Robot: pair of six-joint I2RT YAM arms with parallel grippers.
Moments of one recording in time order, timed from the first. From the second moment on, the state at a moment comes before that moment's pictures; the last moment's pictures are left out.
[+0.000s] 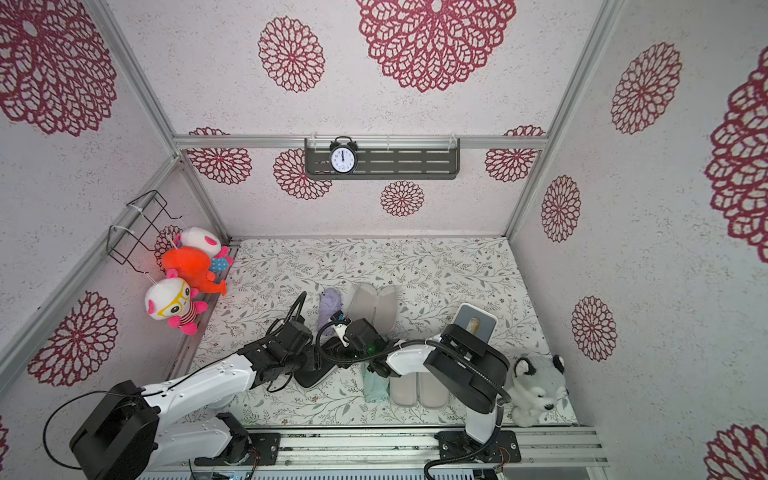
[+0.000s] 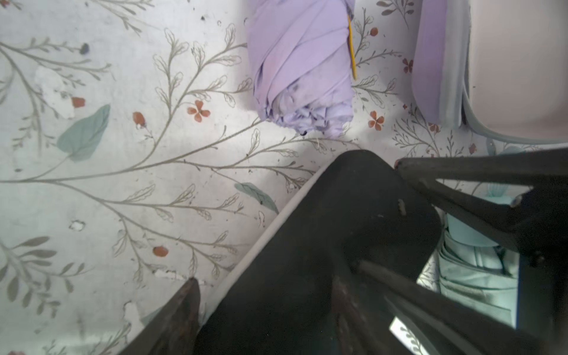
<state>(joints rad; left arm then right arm) -0.67 1.23 0.54 -0.35 -0.10 -0.68 1.00 1.81 0.85 0.34 -0.07 0.28</state>
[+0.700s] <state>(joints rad) -0.64 1.03 0.40 -0.38 -0.02 -0.76 1.02 1.75 0.85 0.46 -0.19 0.21</state>
